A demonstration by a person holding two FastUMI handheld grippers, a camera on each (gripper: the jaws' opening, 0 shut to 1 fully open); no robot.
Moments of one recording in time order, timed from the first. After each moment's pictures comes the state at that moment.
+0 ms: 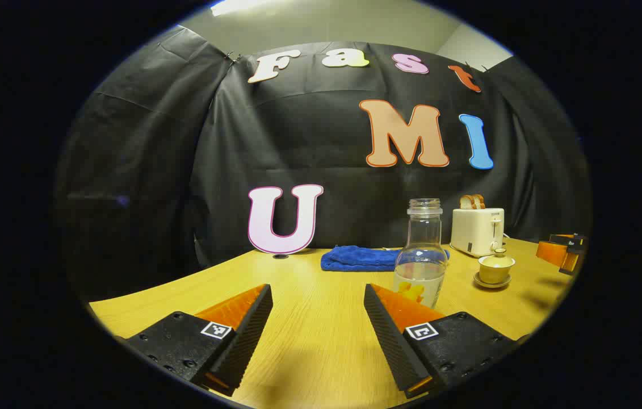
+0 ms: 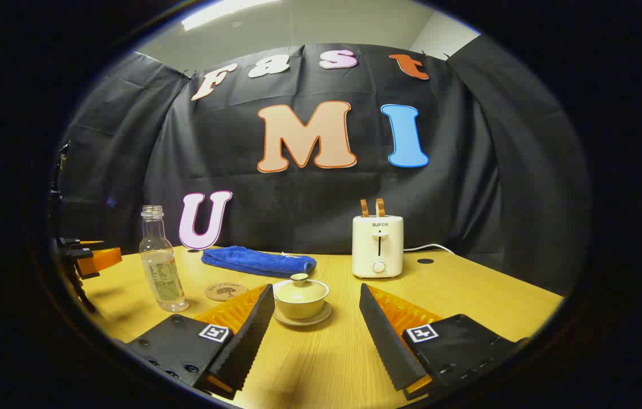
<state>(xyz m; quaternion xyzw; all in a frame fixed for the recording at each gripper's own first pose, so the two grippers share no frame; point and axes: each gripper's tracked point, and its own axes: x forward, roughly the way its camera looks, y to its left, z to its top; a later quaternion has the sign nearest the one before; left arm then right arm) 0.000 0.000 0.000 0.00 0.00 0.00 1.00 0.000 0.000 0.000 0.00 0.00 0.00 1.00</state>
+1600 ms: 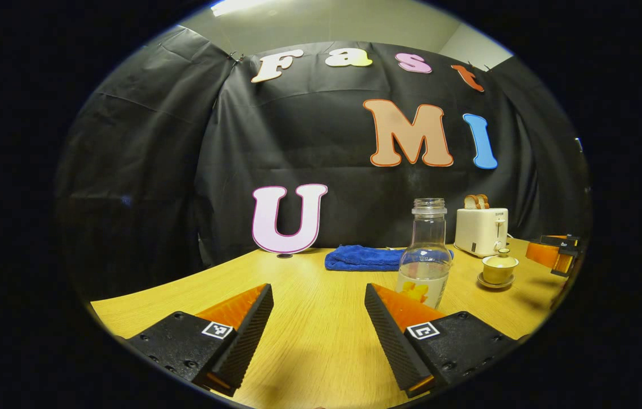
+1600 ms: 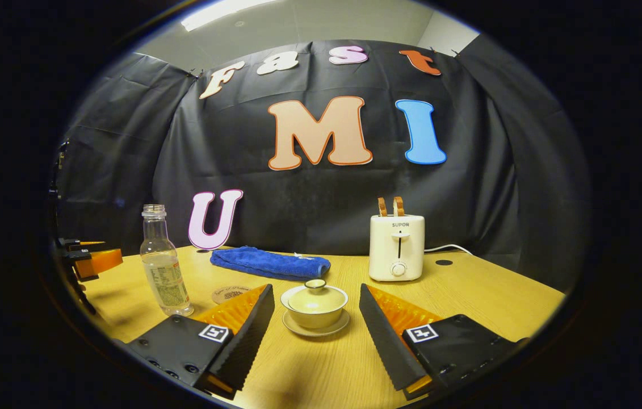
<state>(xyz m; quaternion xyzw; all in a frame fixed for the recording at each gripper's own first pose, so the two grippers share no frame) -0.001 0.002 -0.002 0.00 0.00 0.01 1.00 0.034 0.019 -0.004 0.00 0.00 0.03 1.00</state>
